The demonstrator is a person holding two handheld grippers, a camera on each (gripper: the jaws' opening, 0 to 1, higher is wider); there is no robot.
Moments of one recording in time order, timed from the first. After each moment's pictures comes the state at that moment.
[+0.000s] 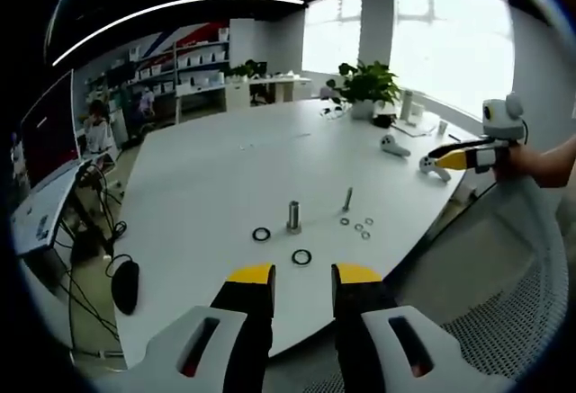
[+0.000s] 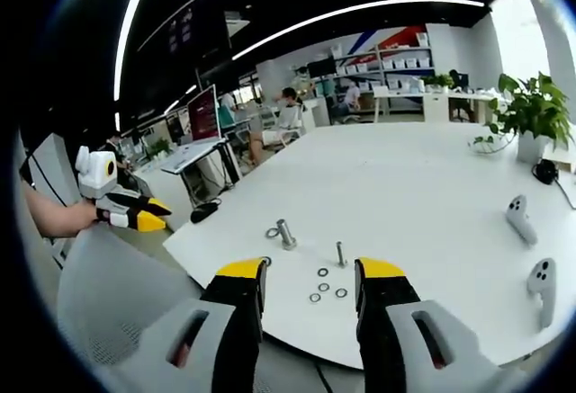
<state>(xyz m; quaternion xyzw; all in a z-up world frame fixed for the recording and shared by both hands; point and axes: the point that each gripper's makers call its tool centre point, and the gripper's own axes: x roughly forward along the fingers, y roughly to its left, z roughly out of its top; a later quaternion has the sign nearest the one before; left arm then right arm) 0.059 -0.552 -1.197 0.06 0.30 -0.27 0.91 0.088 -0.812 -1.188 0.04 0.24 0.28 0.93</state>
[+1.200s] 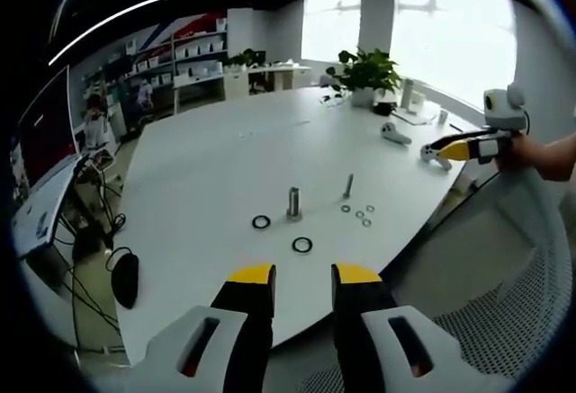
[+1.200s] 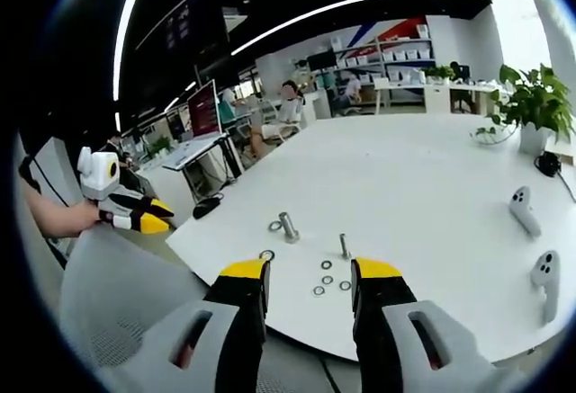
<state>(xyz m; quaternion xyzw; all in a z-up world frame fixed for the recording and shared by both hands) 0.055 -0.549 -1.209 0.07 0.32 -0.27 0.90 0.085 -0.811 -1.195 0.05 0.26 0.28 0.92</state>
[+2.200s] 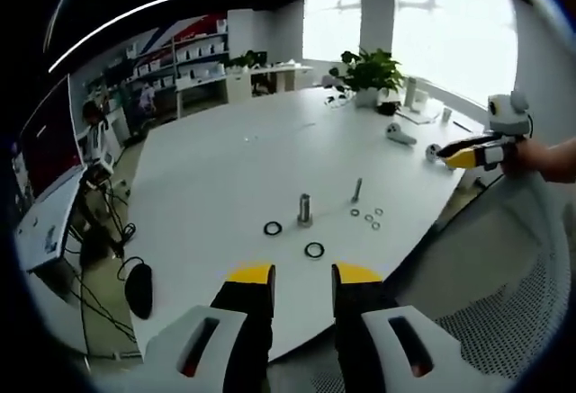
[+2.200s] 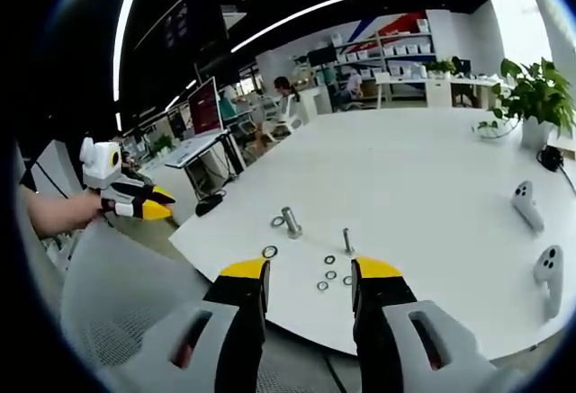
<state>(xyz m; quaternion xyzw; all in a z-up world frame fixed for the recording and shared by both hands) 0.080 -0.535 -1.188 0.10 0.31 -0.26 0.91 0.081 -0.808 -1.198 0.05 0.27 0.29 0.92</state>
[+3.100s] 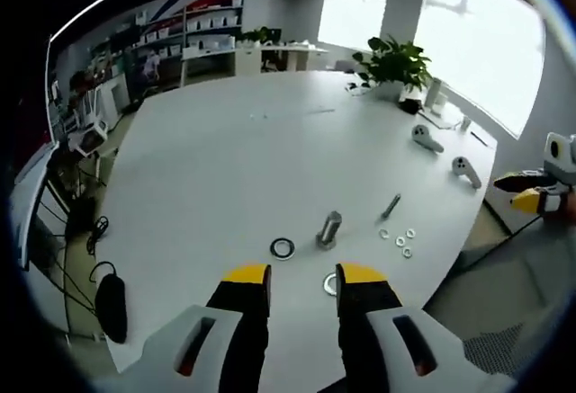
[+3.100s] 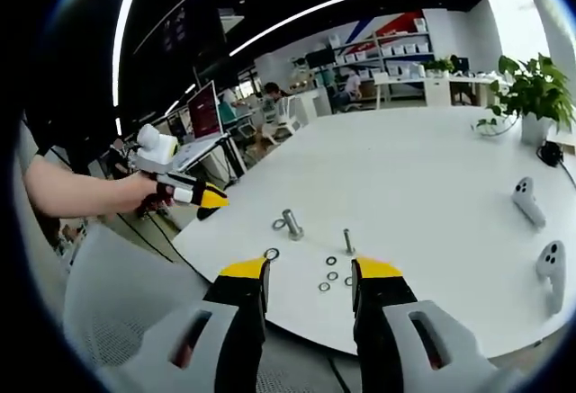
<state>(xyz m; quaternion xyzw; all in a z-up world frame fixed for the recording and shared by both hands) 0.175 -0.554 -1.249 0.04 0.39 -0.25 0.89 0.081 -0.810 -1.197 0.07 0.27 0.28 0.92</state>
